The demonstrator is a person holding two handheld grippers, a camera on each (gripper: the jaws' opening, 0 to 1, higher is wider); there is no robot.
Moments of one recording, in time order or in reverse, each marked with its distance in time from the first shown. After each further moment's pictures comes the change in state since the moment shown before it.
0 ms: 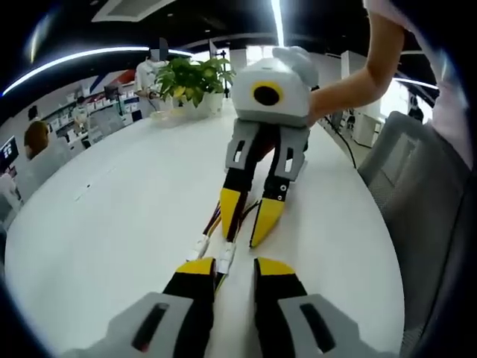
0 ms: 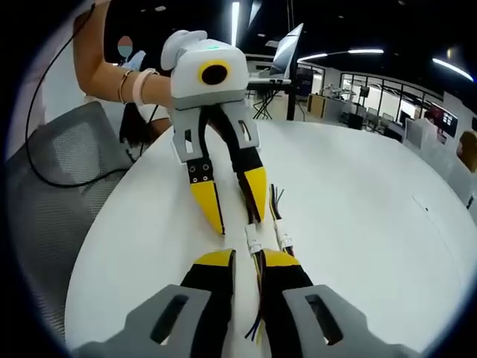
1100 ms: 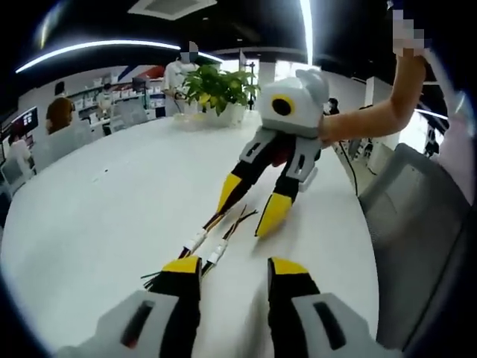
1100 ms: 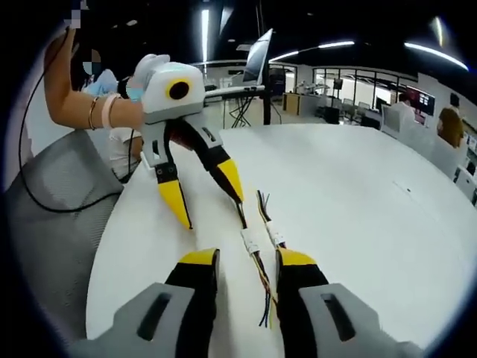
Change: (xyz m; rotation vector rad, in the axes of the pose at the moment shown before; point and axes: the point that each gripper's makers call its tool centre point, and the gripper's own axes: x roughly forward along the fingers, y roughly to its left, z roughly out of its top) left arm -0.027 -0.014 0.007 -0.161 -0.065 0.076; right arm -0.022 -0.003 0.007 0.135 -0.035 -0.103
